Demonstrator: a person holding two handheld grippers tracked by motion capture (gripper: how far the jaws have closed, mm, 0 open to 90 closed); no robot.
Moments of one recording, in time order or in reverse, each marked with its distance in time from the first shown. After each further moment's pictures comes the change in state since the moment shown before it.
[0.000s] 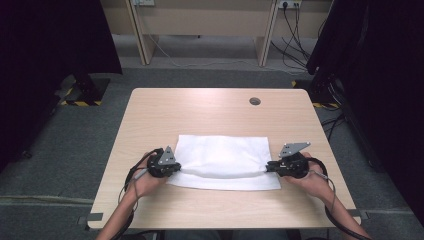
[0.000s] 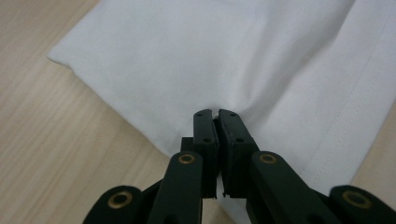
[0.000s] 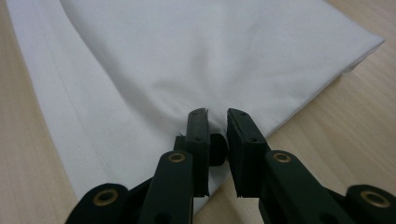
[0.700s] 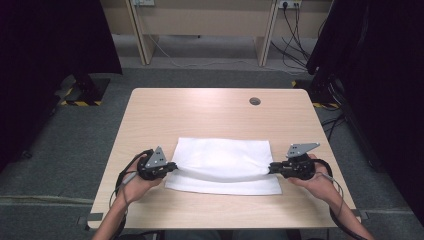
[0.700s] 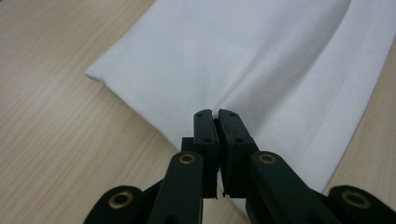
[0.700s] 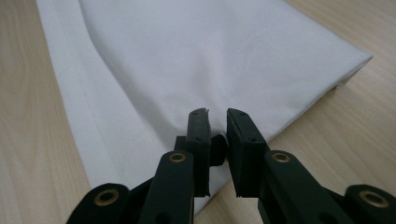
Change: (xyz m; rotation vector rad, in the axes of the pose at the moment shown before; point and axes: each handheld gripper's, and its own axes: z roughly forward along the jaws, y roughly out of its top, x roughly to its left) left arm -0.014 -0.011 -0.035 -0.080 -0.010 -0.012; right arm 0.006 -0.007 -0.019 -0.052 0.082 0.023
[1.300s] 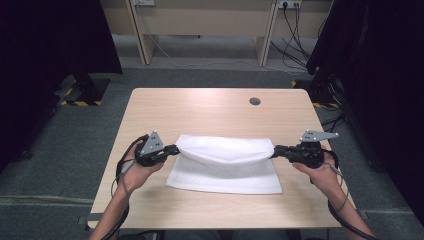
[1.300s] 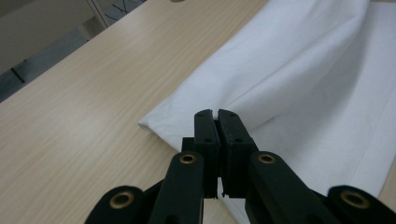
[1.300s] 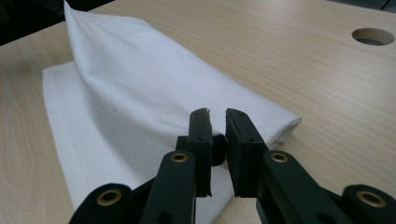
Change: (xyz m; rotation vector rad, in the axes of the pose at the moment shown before) left arm 0.020 0.028 -0.016 -0.161 0.090 -0.045; right arm -0.017 0.017 -0.030 -0.235 -0.058 0.153
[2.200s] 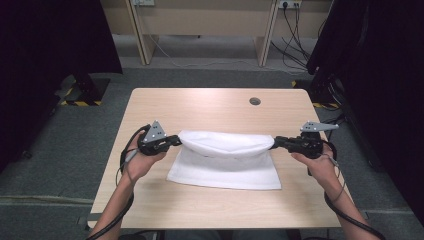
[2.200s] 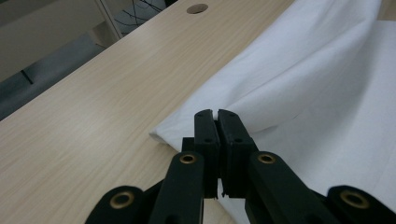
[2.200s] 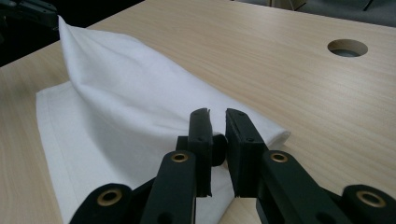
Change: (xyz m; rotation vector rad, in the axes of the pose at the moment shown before) left arm 0.021 0.014 0.012 -0.034 0.027 -0.028; right arm -0.018 0.017 0.005 -0.045 -0.031 0.062
